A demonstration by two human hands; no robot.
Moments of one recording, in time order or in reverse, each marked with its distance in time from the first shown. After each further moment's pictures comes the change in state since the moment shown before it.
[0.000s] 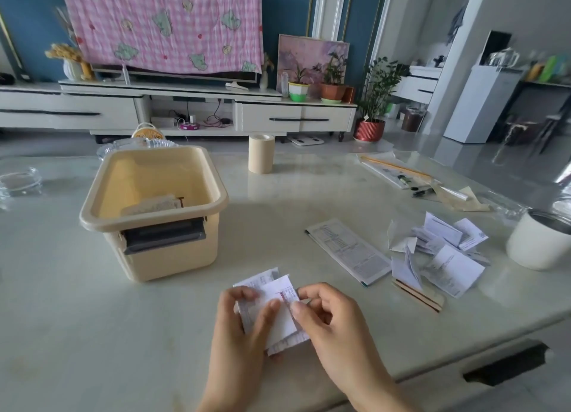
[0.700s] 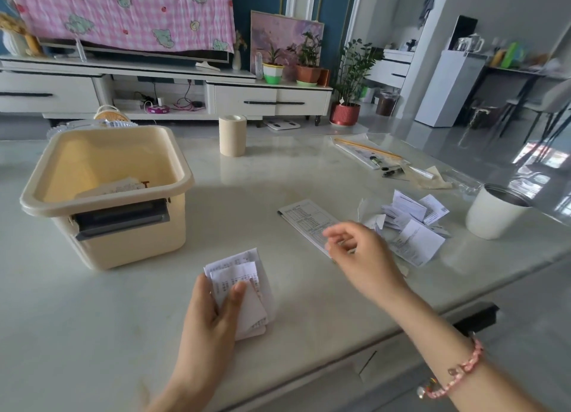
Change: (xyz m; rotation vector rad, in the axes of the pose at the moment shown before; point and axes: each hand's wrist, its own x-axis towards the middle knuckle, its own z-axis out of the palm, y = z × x) left_hand -0.001 -0.011 -0.003 0.075 -0.074 0.067; right_hand 0.042 0.009 -0.076 -0.354 0.119 -0.042
